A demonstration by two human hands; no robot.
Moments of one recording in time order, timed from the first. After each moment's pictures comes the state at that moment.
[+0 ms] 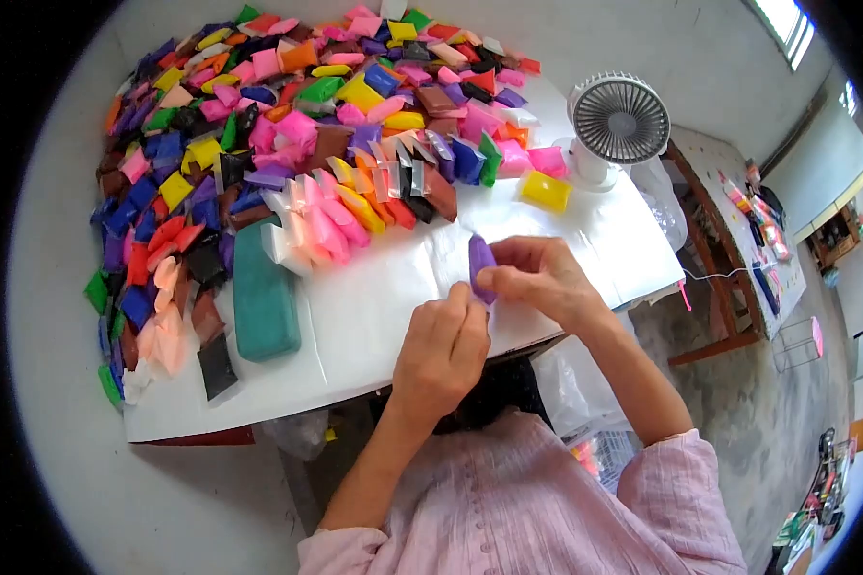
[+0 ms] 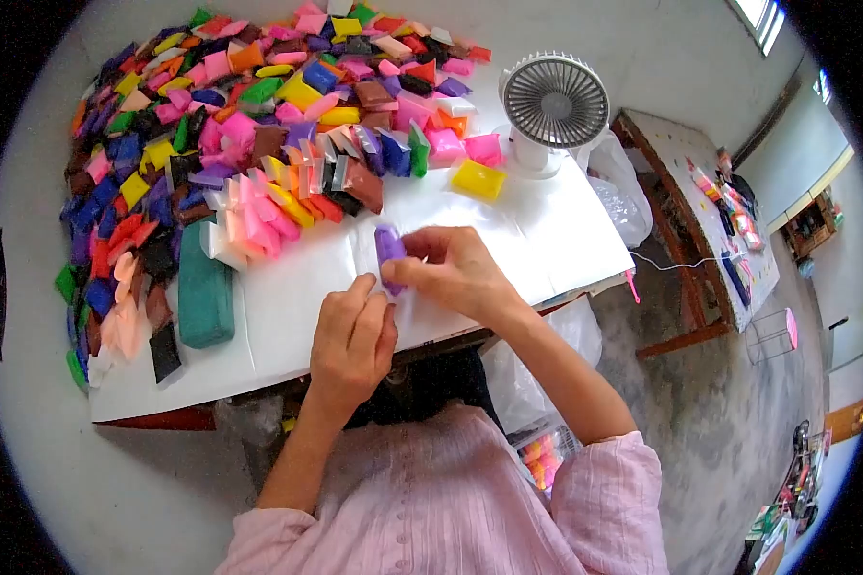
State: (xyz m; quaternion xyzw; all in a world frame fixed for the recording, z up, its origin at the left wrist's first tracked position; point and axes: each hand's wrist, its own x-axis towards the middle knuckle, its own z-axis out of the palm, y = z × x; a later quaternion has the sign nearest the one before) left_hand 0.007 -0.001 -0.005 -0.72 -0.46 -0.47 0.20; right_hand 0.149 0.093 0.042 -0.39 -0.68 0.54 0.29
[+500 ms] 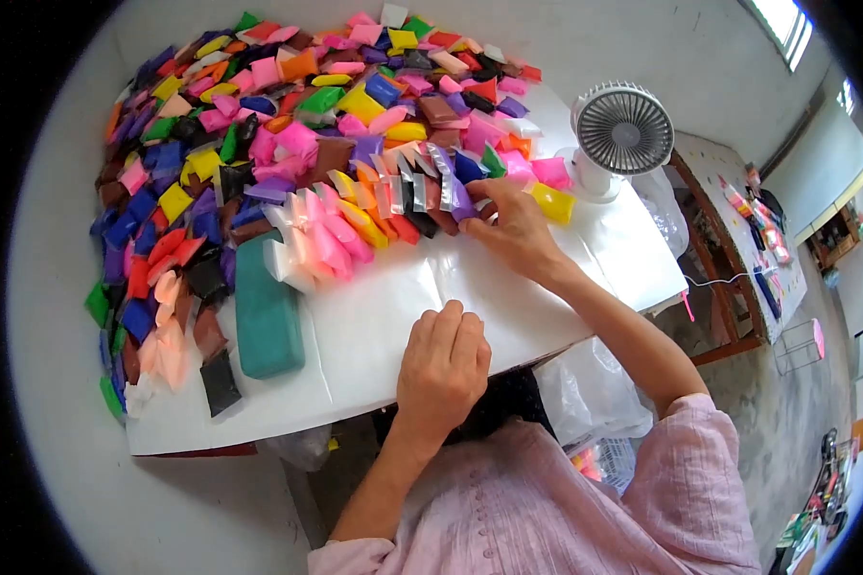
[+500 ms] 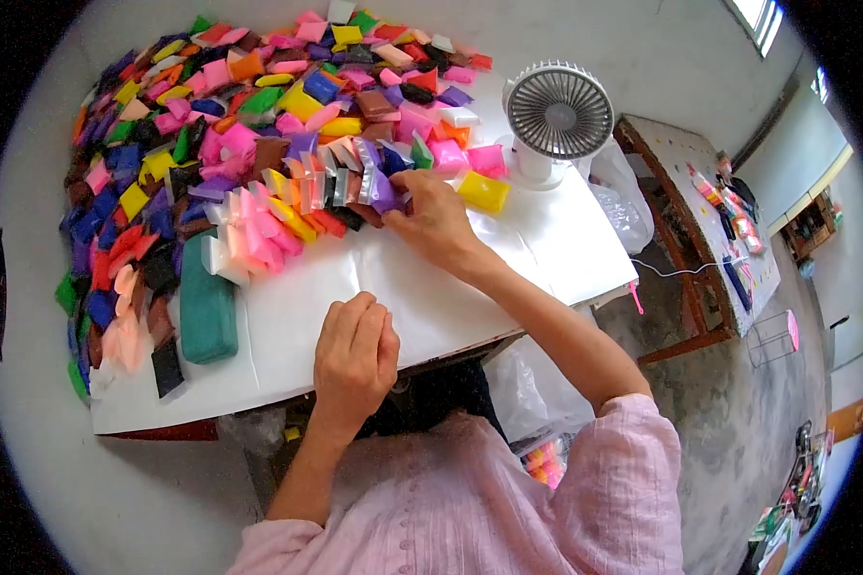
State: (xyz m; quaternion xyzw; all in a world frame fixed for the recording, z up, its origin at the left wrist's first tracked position) left_hand 0.009 0.002 -0.007 -0.70 -0.53 -0.46 0.15; right_hand 0.108 0.176 0.018 -0.35 -0.84 0.23 0.35
